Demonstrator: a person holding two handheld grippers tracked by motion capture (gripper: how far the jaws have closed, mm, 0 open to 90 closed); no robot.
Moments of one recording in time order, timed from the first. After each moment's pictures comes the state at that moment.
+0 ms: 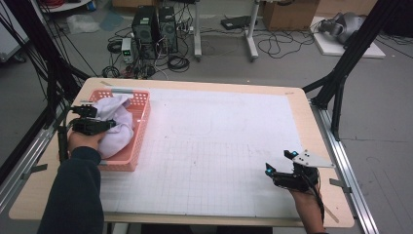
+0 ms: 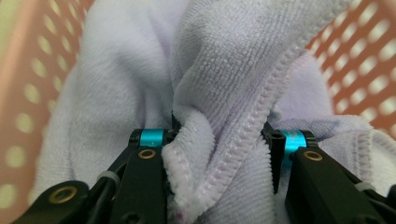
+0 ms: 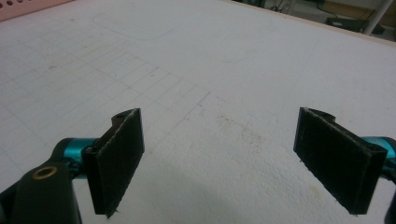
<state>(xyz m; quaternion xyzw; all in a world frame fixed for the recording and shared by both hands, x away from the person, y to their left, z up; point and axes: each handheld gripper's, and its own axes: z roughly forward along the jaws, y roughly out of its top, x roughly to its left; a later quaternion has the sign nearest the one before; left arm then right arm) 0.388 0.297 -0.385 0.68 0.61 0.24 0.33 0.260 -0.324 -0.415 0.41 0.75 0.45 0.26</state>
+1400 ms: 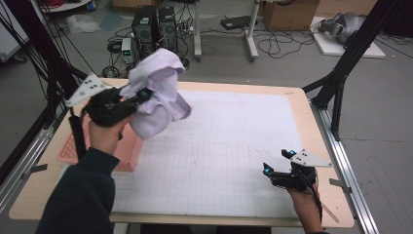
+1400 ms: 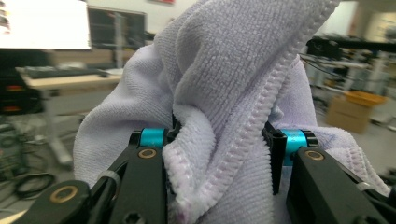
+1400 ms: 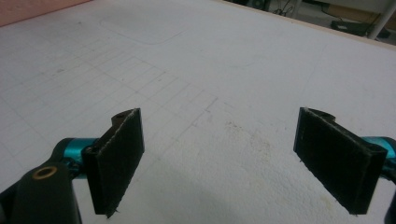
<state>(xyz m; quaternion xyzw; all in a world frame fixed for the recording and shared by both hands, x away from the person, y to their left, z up) 0.326 0.182 -0.266 0.64 0.30 0.25 0.66 0.260 -0.318 -0.414 0.40 0.75 0.45 0.26</state>
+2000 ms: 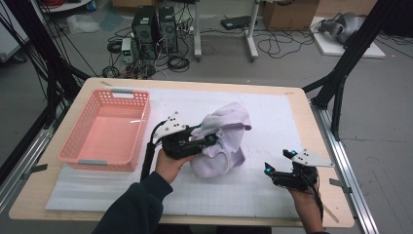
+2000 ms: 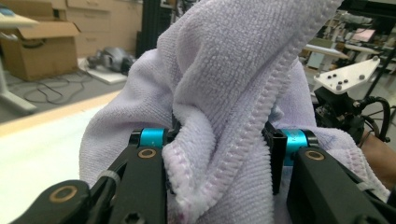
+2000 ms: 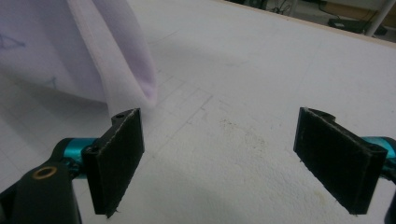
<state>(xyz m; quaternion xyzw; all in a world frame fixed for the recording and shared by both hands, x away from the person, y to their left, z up) 0.316 0.047 -0.356 0.70 0.24 0.10 0.66 0.261 -0.322 -0.415 0.41 0.75 0.45 0.26</state>
